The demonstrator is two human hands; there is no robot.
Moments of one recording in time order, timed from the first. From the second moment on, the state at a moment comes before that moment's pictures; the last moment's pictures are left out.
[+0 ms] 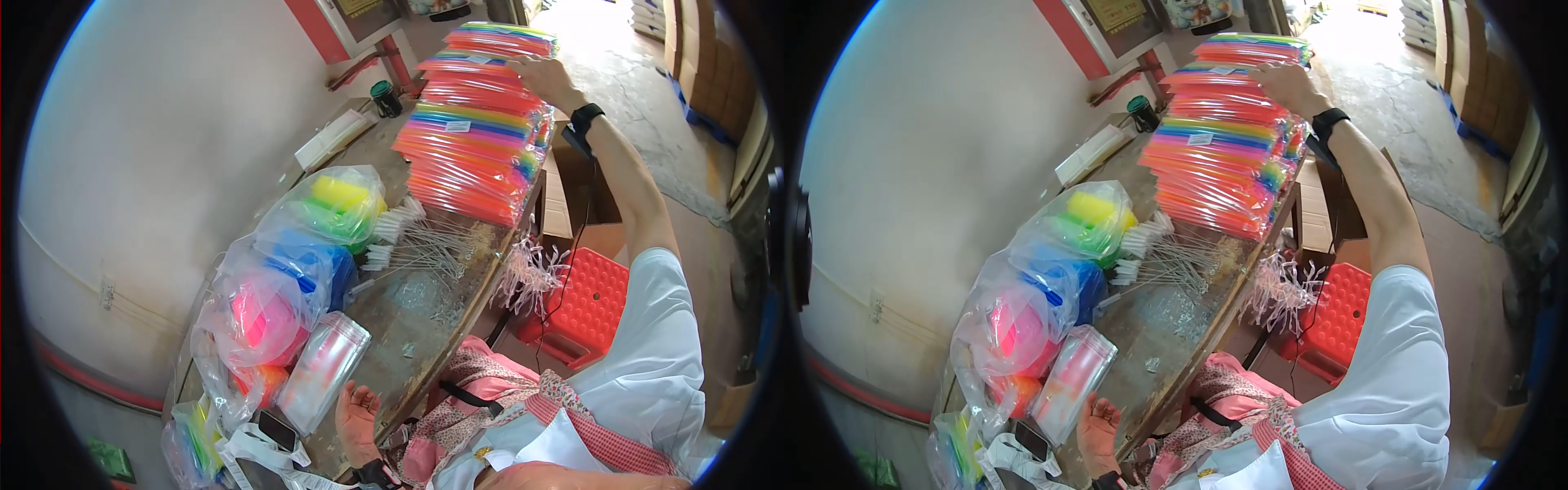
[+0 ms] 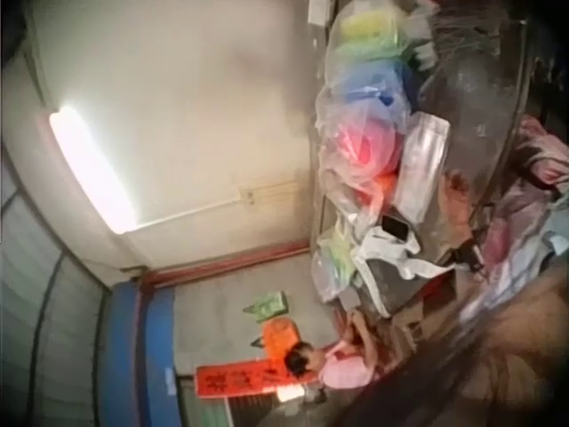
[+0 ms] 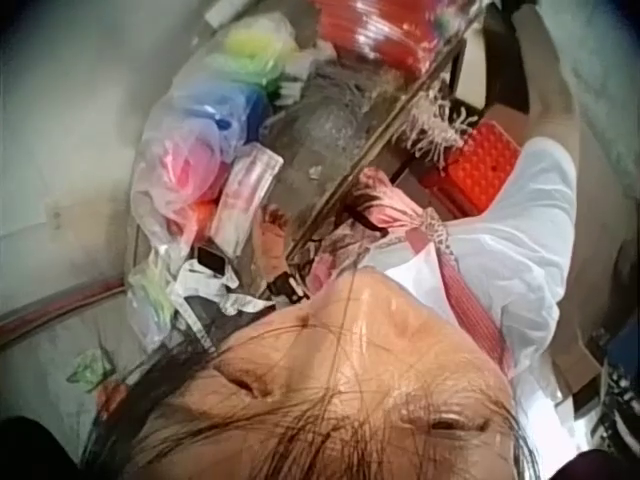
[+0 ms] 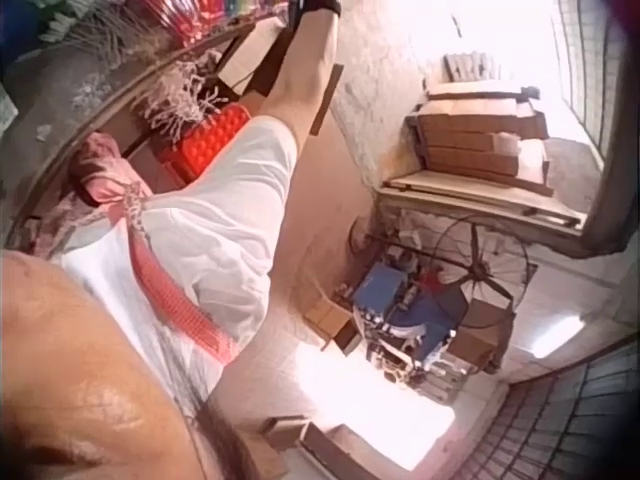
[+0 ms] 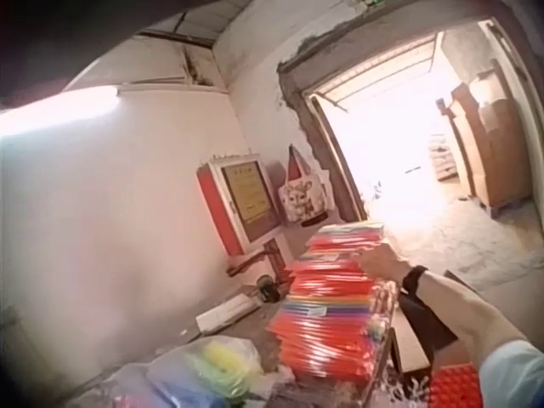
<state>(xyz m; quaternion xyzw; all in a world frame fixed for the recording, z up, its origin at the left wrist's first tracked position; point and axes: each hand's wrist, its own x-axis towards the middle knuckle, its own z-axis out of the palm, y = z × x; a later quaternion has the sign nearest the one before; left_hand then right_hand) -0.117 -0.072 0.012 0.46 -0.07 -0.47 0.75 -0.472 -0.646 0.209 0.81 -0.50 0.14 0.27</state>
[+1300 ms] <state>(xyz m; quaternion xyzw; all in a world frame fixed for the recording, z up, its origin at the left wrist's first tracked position) -0.144 0.053 -0.034 0.70 -0.10 -0.03 0.71 0.011 -0.165 0.183 0.94 0.32 0.09 0.02</state>
